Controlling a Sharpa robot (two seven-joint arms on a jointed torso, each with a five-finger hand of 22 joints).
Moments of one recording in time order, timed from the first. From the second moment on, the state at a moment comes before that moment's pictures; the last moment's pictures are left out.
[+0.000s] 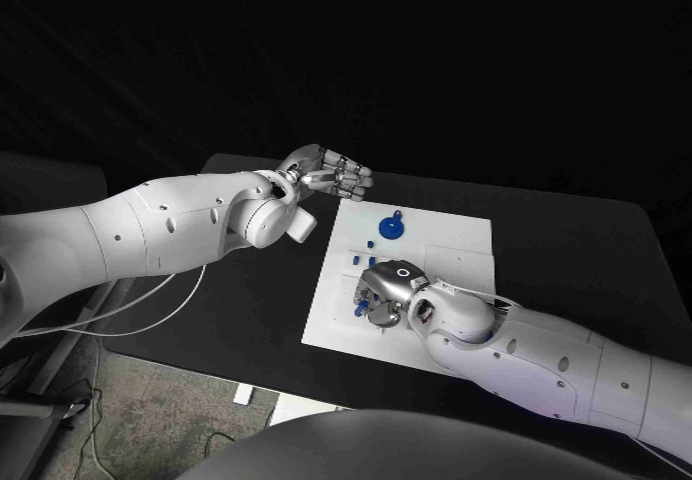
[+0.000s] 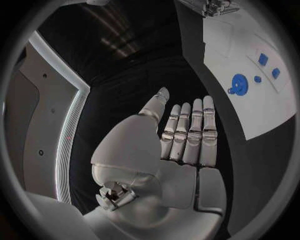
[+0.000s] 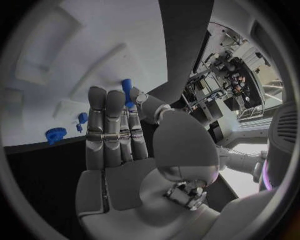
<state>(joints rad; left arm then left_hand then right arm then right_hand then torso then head) 1.23 -0.73 -0.11 1.28 -0.29 -0.21 0.25 1.34 0.04 0.06 -0.16 0.17 1.01 0.15 0.07 0.06 1.04 0.14 0.06 0.06 1.08 0.14 0.07 0.07 0.09 1.07 0.12 0.08 0.11 0.94 -0.44 -0.11 1.36 -1.79 -0.30 -0.20 1.22 -0.08 0.67 -0.27 0.05 1.28 0.07 0.06 0.08 1.35 0.05 0.06 0.06 1.45 -0.07 0.69 0.74 0.09 1.45 -0.09 0.24 1.31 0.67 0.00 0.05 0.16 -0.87</state>
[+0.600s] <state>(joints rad) 1.23 -0.73 -0.11 1.28 -0.29 -0.21 0.25 1.34 0.04 0.06 -0.16 0.17 1.01 0.15 0.07 0.06 1.04 0.14 0.06 0.06 1.08 0.14 0.06 0.07 0.09 1.07 0.12 0.08 0.11 0.94 -0.43 -0.11 1.35 -1.80 -0.29 -0.21 1.23 -0.08 0.67 -0.27 0.05 1.27 0.07 0.06 0.08 1.34 0.05 0.06 0.06 1.46 -0.06 0.68 0.74 0.09 1.45 -0.09 0.24 1.31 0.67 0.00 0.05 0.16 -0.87</state>
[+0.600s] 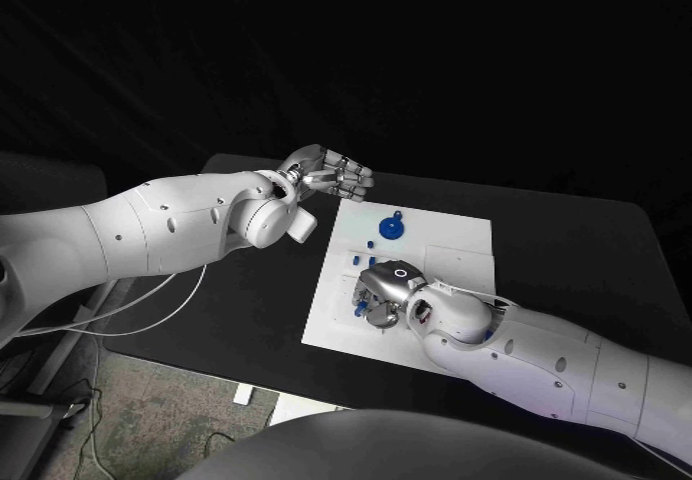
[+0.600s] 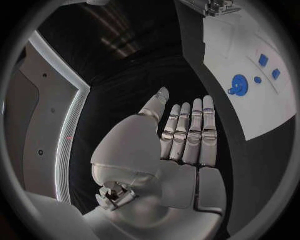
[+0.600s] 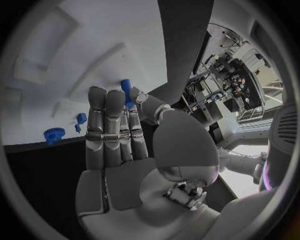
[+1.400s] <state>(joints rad) 1.23 -0.73 -0.11 1.28 -0.29 -0.20 0.24 1.34 0.04 0.06 -0.16 0.17 1.00 0.15 0.07 0.06 1.04 0.14 0.06 0.06 1.08 0.14 0.06 0.07 0.09 1.07 0.12 0.08 0.11 0.94 -0.41 -0.14 1.33 -1.74 -0.31 -0.20 1.17 -0.12 0.52 -0.25 0.18 1.09 0.12 0.07 0.07 1.19 0.08 0.07 0.06 1.41 -0.02 0.68 0.70 0.14 1.42 -0.05 0.19 1.29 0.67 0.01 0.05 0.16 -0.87</state>
